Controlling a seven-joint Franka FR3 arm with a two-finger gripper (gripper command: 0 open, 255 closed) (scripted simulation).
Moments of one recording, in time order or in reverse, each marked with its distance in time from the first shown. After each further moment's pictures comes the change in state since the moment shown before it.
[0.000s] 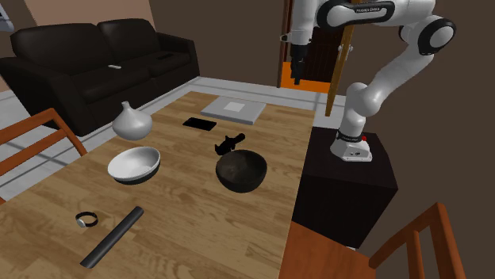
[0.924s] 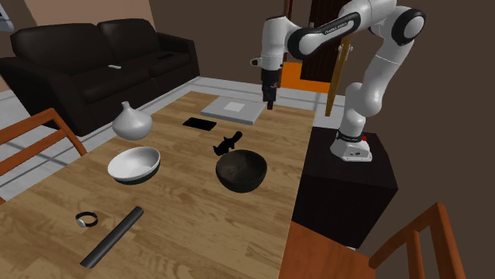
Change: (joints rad) arm 0.068 0.407 0.139 0.130 0.040 0.325 0.037
